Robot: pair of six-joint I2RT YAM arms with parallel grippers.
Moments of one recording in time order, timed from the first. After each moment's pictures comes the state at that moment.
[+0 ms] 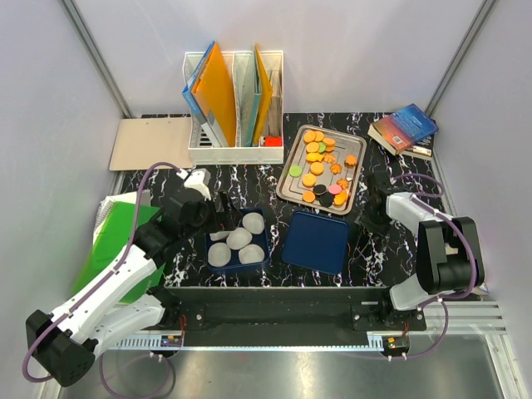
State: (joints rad) left arm -0.60 0.87 0.74 -0.48 -0.08 -0.59; right arm 0.10 1.53 0.82 -0.60 0.20 0.73
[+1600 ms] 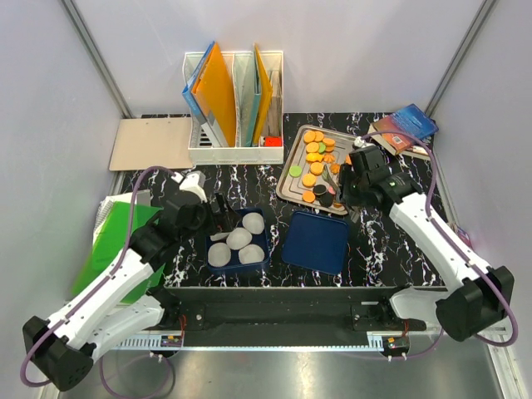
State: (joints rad) left arm -0.60 0.85 0.74 -0.51 -0.08 -0.65; right arm 0.42 1.23 1.15 -0.79 0.14 0.47
